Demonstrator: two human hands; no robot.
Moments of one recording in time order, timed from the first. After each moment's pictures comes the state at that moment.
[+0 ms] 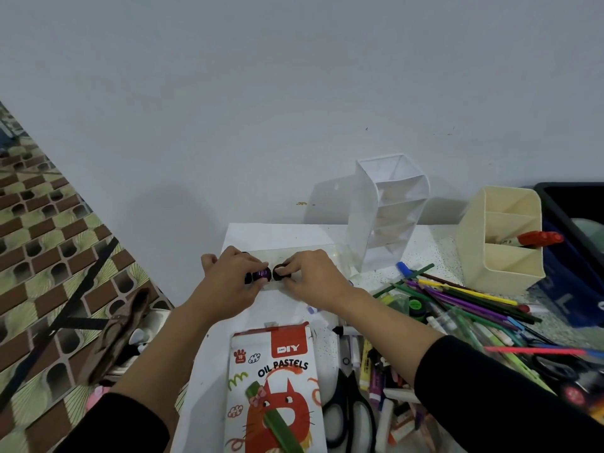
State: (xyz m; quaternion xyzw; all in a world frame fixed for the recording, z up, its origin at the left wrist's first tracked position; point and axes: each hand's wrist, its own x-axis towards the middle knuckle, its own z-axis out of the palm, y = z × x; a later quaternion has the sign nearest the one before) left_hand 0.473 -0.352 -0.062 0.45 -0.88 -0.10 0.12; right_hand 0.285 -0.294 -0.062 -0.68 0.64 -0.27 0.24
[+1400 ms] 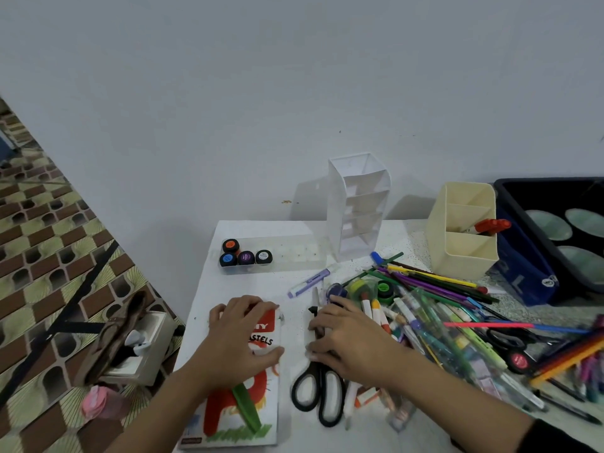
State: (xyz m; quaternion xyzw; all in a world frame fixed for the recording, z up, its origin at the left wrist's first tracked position) left_hand 0.483 -0.223 -0.076 0.41 -0.89 -0.19 0.09; right_hand 0.239 -0.135 -0.073 -0.84 0.54 -0.09 0.06
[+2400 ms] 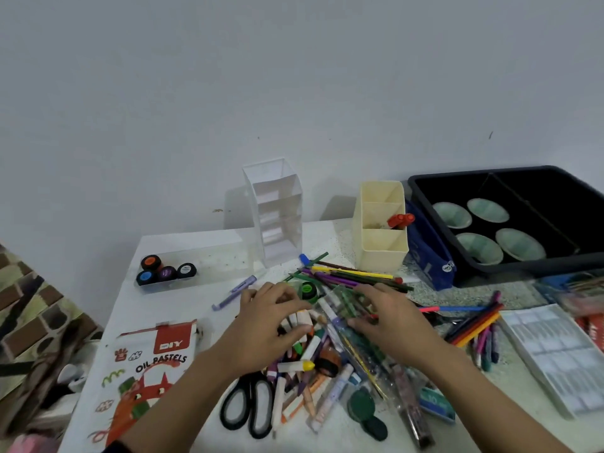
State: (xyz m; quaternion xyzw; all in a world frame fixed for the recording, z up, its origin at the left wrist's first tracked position) left_hand 0.325 -0.190 -0.054 0.25 -0.94 -0.21 0.13; right_hand 0.106 -0.056 -0.028 -0.57 0.80 -0.12 0.12
